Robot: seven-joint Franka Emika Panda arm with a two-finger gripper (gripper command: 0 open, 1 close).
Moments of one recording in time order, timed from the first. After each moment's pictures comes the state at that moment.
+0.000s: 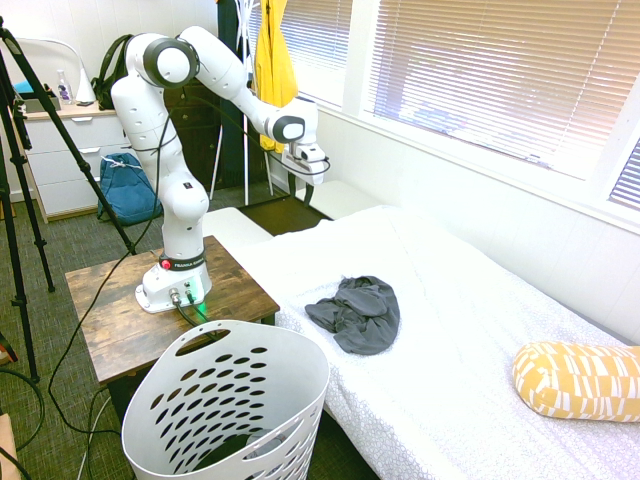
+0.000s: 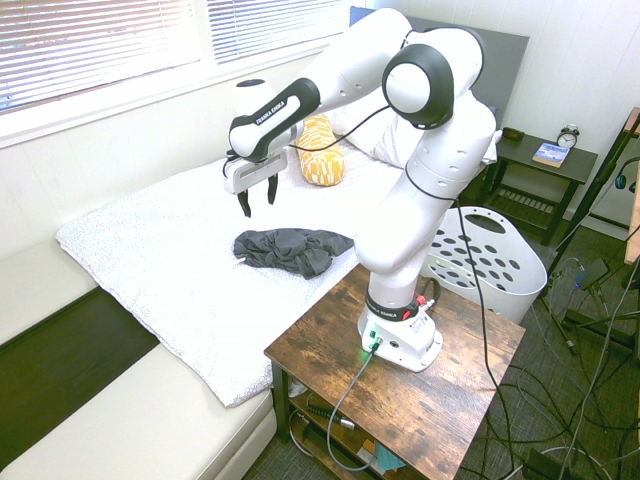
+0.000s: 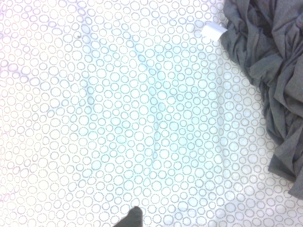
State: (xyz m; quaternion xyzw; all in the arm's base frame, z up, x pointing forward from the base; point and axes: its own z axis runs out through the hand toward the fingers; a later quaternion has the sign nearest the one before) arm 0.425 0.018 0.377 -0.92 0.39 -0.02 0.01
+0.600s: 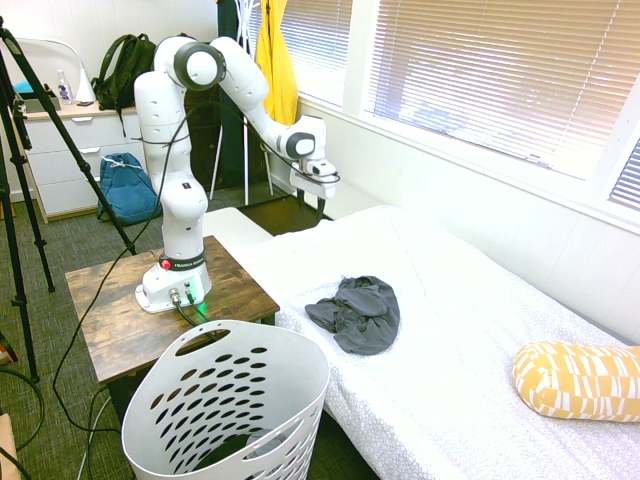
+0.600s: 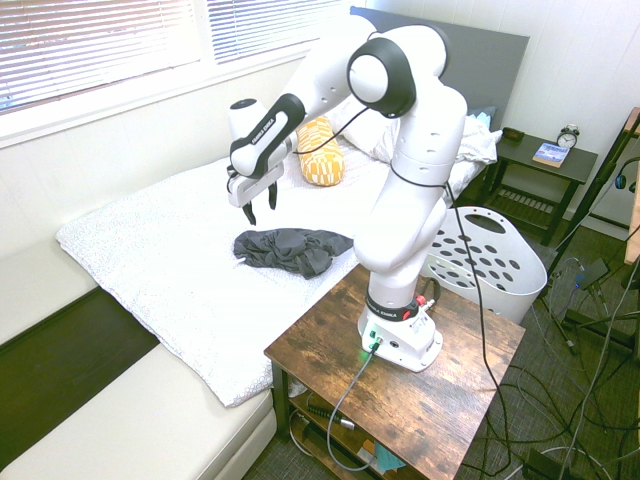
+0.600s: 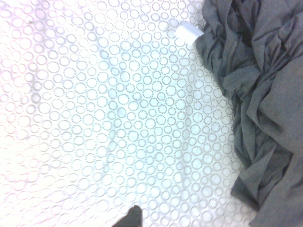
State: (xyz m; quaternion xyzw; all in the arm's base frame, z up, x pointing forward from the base) arm 0.470 -0.011 0.280 -0.94 0.33 -0.03 -0.06
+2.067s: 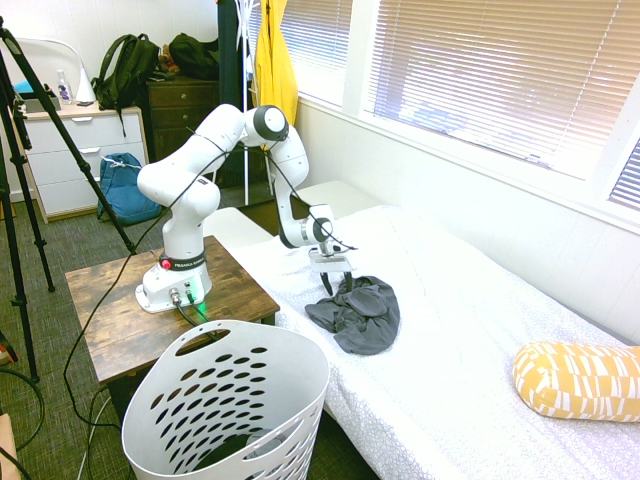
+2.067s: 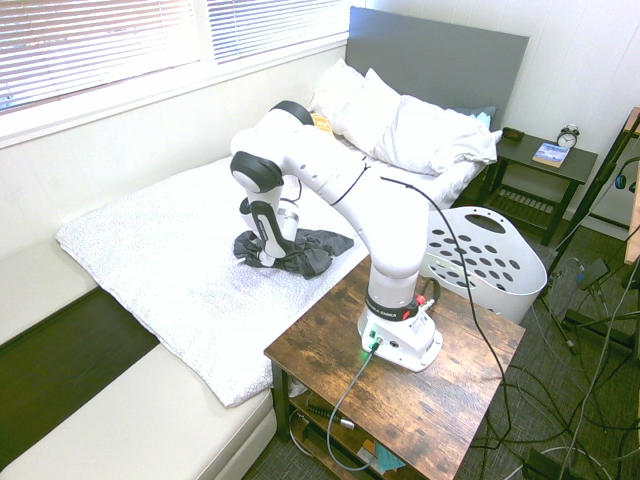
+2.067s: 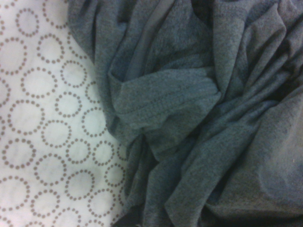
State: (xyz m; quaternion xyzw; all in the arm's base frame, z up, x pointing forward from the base) arm 0.513 -0.084 0.013 -0.94 0.24 -0.09 -0.23
